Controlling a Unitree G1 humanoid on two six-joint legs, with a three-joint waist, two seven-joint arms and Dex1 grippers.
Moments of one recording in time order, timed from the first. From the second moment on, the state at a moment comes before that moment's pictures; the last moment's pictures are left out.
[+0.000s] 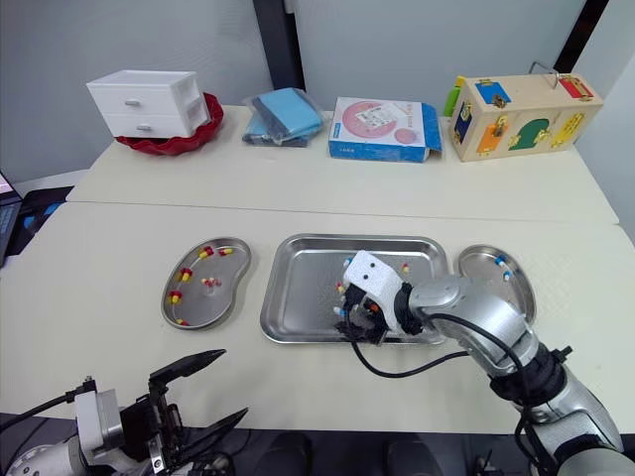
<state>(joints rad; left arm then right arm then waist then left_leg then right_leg) 0.52 0.43 0.34 -0.35 -0.55 -0.25 -1.26 -0.62 -0.56 0.48 -0.44 0.43 1.14 0.53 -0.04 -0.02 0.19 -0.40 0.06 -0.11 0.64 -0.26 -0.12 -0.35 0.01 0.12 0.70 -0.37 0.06</state>
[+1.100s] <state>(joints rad) 0.53 0.48 0.34 -0.26 -0.55 -0.28 -1.24 -0.65 -0.46 0.62 -0.31 0.18 1.00 0.60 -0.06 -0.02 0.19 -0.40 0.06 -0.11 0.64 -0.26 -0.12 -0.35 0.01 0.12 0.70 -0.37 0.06</state>
